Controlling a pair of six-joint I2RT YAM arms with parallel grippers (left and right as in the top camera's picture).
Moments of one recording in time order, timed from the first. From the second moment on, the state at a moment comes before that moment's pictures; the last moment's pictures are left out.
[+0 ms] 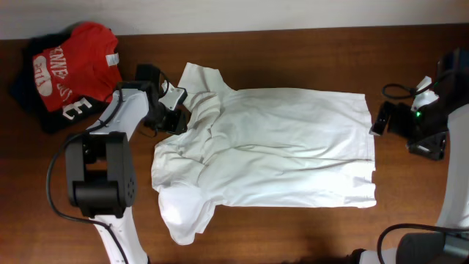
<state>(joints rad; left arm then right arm) -0.06 2.13 1.52 -0.83 0.28 0.27 -0.32 1.58 1.70 -1.60 -0.13 0.16</state>
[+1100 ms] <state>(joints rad) 0.05 1.98 1.92 -1.26 -0.21 -0.18 -0.22 1.65 1.70 -1.52 -0.13 0.16</state>
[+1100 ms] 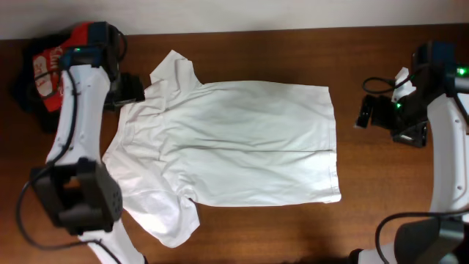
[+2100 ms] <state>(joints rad) 0.05 1.15 0.81 -1.18 0.05 -0.52 0.05 1.39 1.26 -1.33 -0.17 0.32</state>
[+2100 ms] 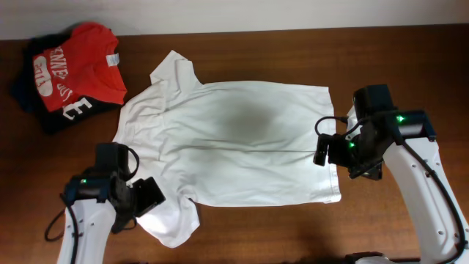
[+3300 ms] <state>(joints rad) 0.05 1.52 0.72 -0.88 0.07 -0.54 -0.05 1.51 0.79 -0.93 -0.19 0.55</state>
